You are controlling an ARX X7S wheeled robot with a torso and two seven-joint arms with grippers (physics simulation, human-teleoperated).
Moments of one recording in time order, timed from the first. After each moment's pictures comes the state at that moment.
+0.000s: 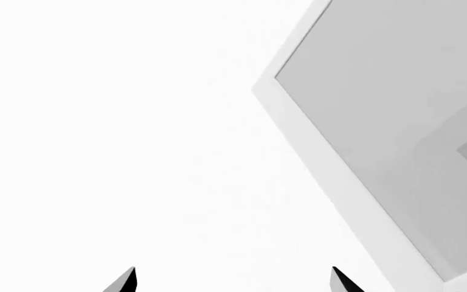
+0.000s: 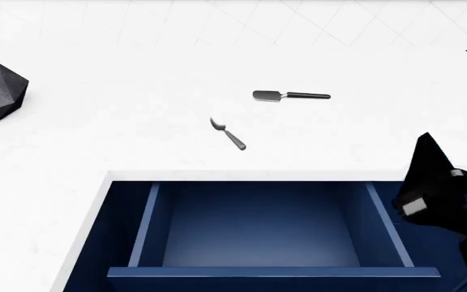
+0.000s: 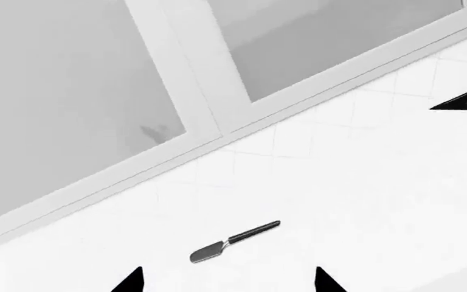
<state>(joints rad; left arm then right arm) 0.79 -0.67 -1.99 1.05 -0.93 -0.41 -0.17 0.00 1.22 -0.24 -0.98 1.22 -0.30 1.05</state>
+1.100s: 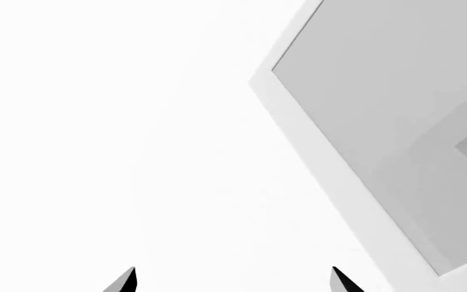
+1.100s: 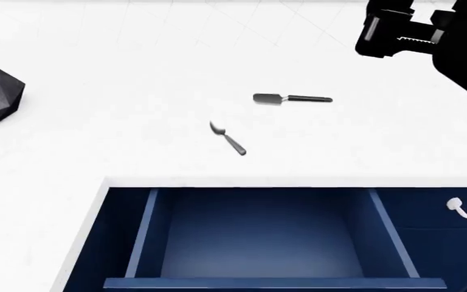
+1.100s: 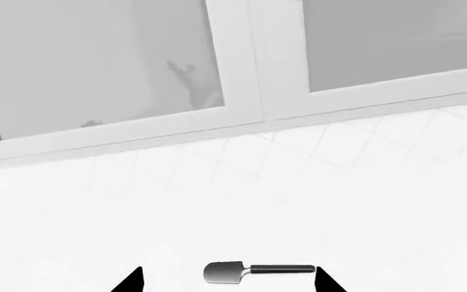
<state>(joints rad) 0.79 -0.64 -1.89 1.05 -0.86 -0.37 -0.19 1.46 0.89 -0.59 -0.28 1.93 0.72 1.04</state>
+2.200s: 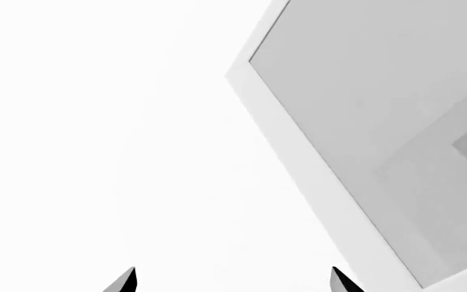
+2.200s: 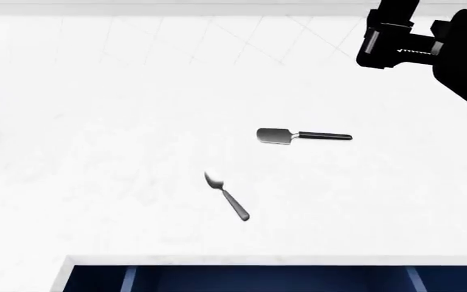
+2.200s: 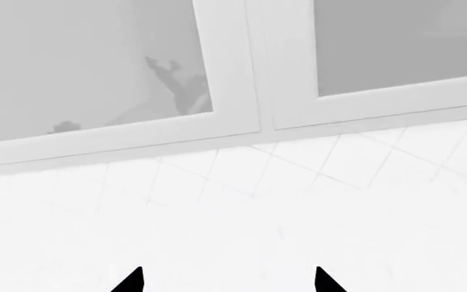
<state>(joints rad) 0.79 -0.64 -1.88 1.05 -0.85 -0.36 -0.19 1.44 0.92 -0.59 -0.31 1.94 0.72 1.03</state>
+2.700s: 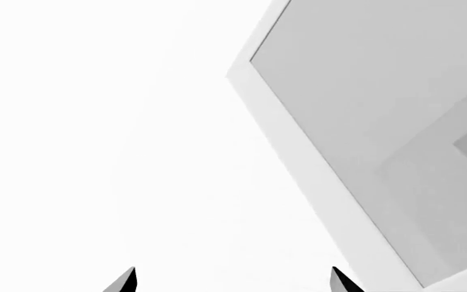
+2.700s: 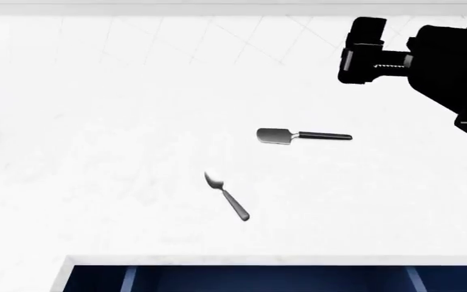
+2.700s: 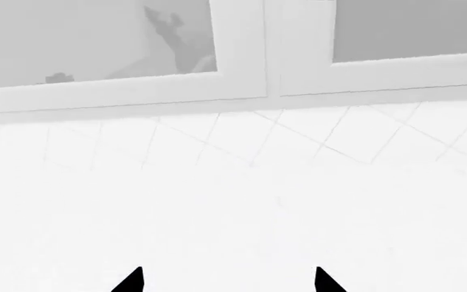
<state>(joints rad) 0.79 -0.63 -1.88 1.05 -0.85 -0.35 -0.18 1.49 0.87 -0.67 -0.21 1.95 0.83 1.02</state>
